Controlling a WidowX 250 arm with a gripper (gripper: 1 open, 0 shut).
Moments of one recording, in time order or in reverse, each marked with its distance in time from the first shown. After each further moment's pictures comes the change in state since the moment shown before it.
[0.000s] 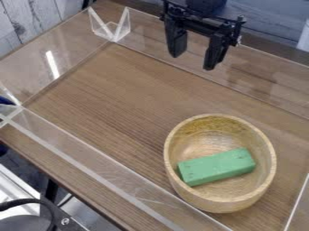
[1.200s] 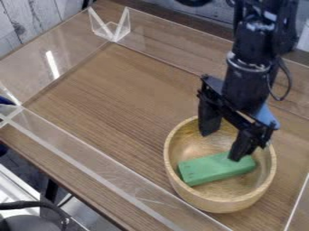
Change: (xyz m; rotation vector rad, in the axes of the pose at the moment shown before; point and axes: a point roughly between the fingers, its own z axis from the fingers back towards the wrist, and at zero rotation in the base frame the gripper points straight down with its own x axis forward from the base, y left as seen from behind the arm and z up) arm -0.052 -0.088 -0.064 0.003 0.078 -0.364
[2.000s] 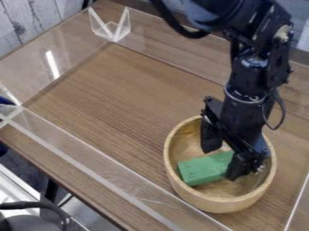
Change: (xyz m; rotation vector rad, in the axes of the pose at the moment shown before) arm 0.004 0.000 -0.028 0.023 -0.053 -0.110
